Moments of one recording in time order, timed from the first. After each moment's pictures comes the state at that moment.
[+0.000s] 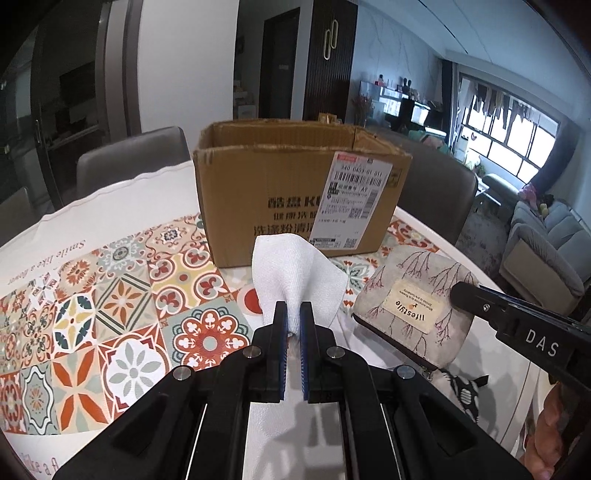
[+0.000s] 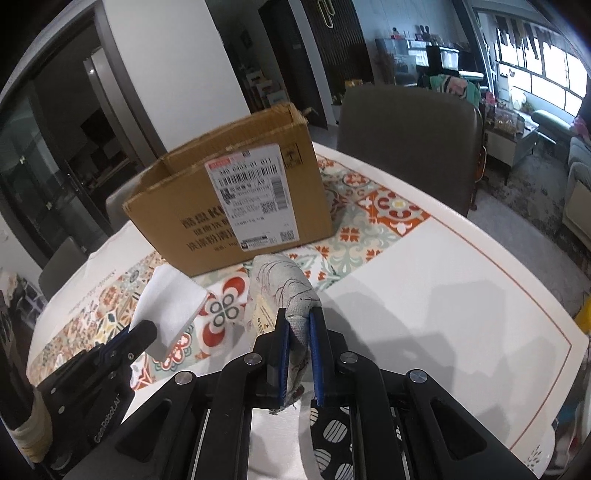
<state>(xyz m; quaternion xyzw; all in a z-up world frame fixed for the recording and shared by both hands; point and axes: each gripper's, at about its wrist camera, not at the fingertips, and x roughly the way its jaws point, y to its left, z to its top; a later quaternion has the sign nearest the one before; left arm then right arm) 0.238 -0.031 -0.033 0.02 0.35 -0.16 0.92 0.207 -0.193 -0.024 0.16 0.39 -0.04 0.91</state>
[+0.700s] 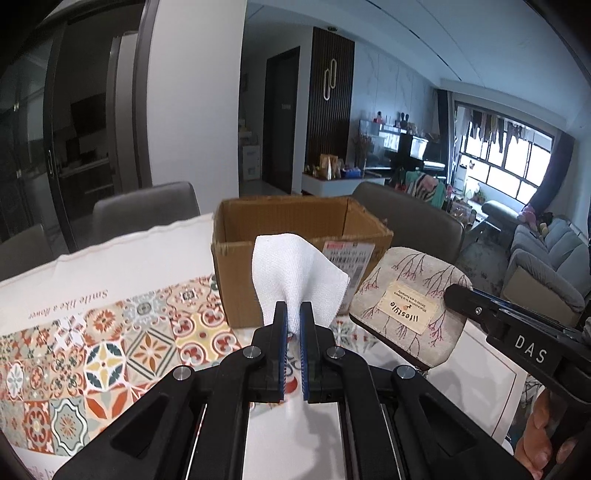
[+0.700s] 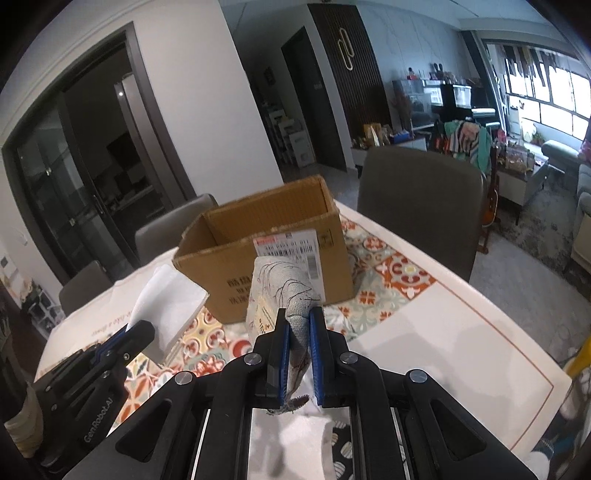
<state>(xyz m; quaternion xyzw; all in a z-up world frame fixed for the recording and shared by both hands) 0.221 -0.029 0.041 0.02 0.28 -0.15 0.95 0.195 -0.193 0.041 0.15 0.30 -0.01 0.94</state>
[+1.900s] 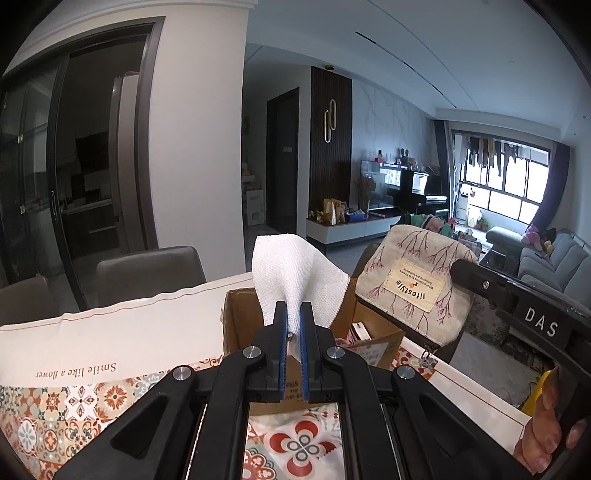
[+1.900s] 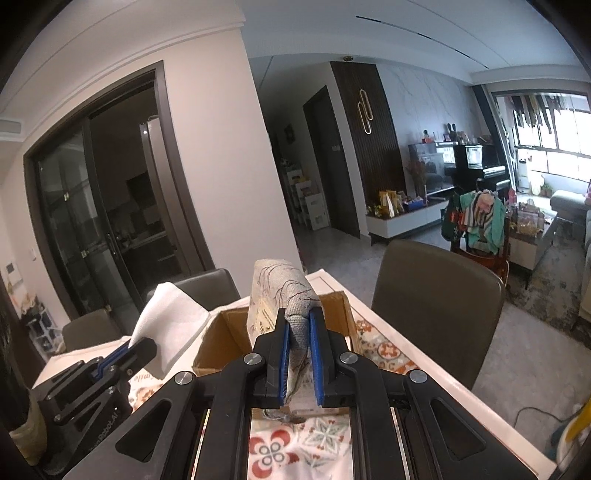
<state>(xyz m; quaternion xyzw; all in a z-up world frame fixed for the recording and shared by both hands) 0.272 -0.040 0.087 0.02 0.19 -0.15 0.97 0.249 -0.202 0.113 0.12 0.19 0.00 0.98</state>
